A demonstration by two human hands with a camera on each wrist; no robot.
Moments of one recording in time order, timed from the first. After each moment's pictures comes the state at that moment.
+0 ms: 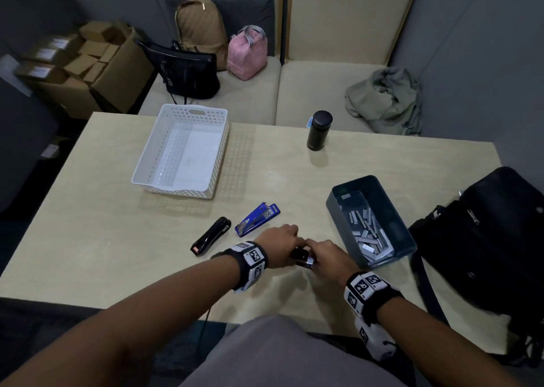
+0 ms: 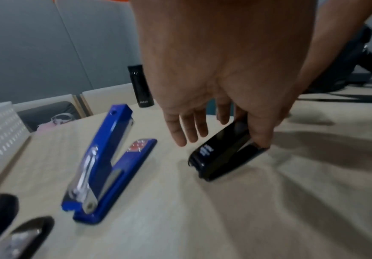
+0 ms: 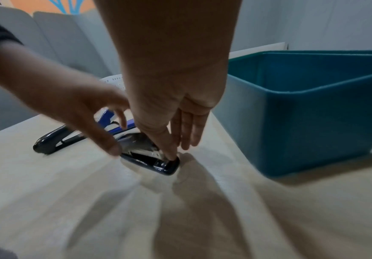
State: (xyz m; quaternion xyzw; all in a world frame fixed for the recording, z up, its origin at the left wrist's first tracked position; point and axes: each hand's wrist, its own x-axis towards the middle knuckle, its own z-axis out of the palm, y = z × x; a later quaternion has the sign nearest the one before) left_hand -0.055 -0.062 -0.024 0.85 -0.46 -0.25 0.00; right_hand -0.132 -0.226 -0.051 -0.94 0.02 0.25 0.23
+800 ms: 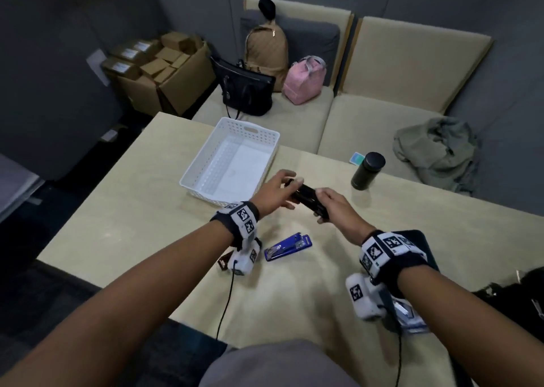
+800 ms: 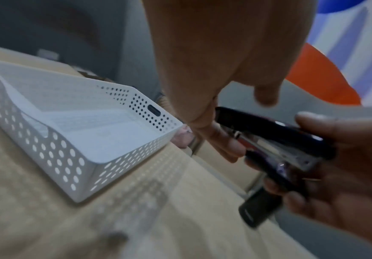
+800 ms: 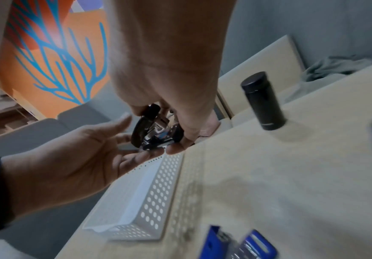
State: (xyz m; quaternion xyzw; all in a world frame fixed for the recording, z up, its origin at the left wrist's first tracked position) left_hand 0.075 -0.002 0.042 0.76 -0.03 -0.21 0.61; right_hand 0.032 -0.180 0.046 -0.76 0.09 0.18 0.61
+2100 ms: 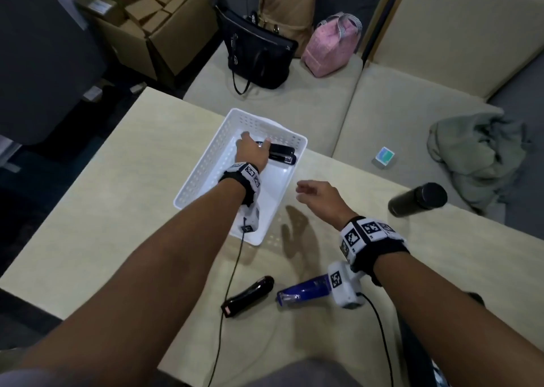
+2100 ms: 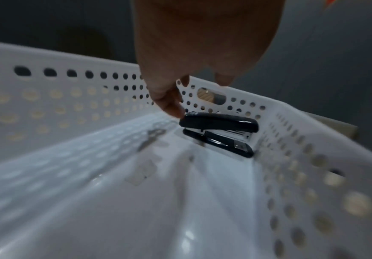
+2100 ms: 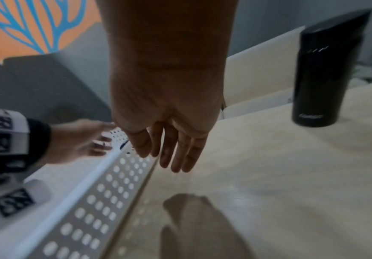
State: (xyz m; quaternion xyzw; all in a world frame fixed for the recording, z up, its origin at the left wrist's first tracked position) left_hand 0.296 0.081 -0.059 0.88 0.23 -0.09 0.41; right_hand 0.194 -0.096 -0.004 -0.85 0.07 0.26 0.45
